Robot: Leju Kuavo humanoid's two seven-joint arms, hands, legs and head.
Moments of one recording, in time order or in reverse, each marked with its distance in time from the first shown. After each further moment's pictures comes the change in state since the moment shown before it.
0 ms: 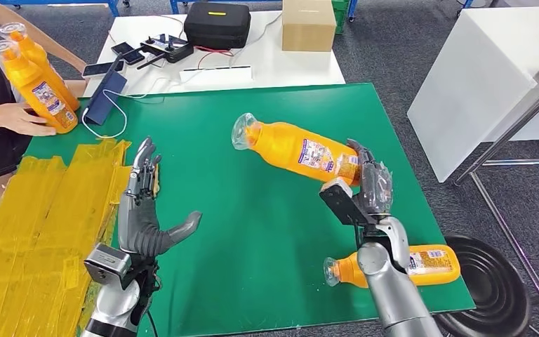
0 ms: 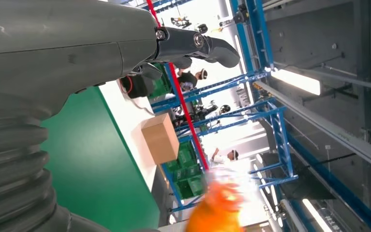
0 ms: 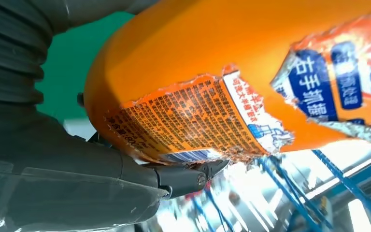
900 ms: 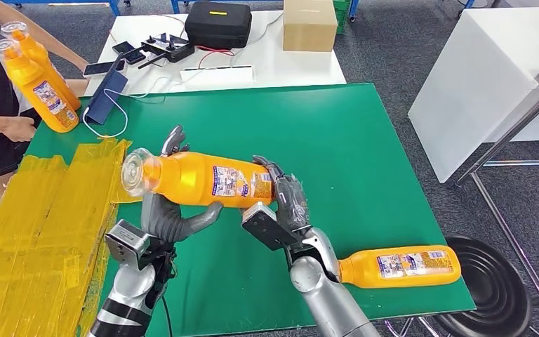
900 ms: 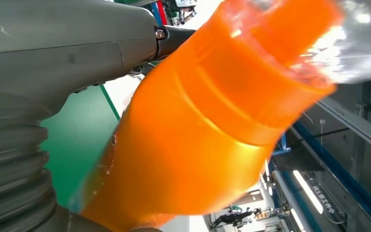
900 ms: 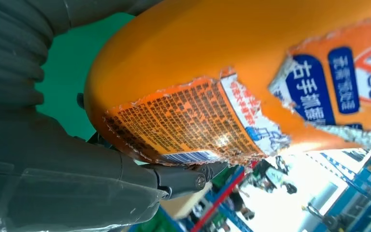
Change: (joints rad) left arm -0.105 -0.026 -0.054 0.103 0.044 -0.071 0.031; right arm -0.011 0.199 0.244 0.098 -0.111 0.060 -0.095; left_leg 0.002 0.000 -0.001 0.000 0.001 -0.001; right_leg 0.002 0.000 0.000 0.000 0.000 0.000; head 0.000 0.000
